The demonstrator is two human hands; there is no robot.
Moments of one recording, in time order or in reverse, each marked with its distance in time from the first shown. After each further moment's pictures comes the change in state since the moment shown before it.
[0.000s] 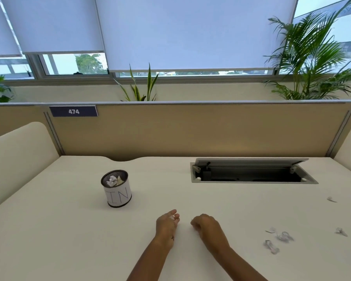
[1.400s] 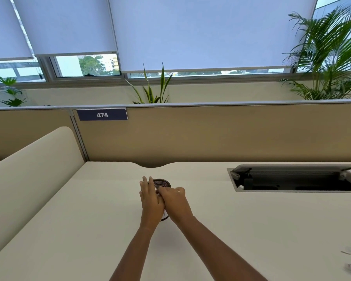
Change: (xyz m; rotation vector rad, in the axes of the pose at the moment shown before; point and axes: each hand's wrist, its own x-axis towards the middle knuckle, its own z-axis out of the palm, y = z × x) left_hand 0.108 0.098 -0.154 0.691 0.129 0.707; right_hand 0.143 -0.212 0.072 -0.022 0.102 -0.306
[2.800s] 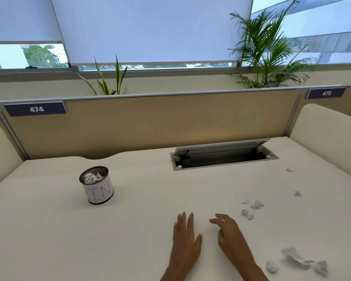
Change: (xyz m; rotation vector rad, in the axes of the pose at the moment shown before) left_hand -0.216 0.093 0.166 0.326 -0.491 0.361; right_hand -0.297 0.159 -0.106 0.051 0.166 0.540
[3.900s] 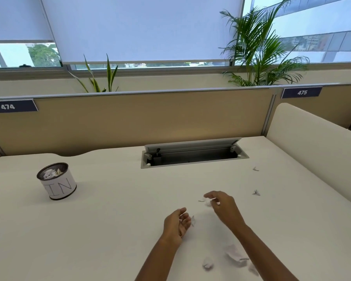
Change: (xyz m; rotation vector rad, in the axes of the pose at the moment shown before) left_hand 0.059 0.131 0.031 -1.664 0.140 -0.900; right_hand 0.056 0.098 -0.112 0.268 0.029 0.013
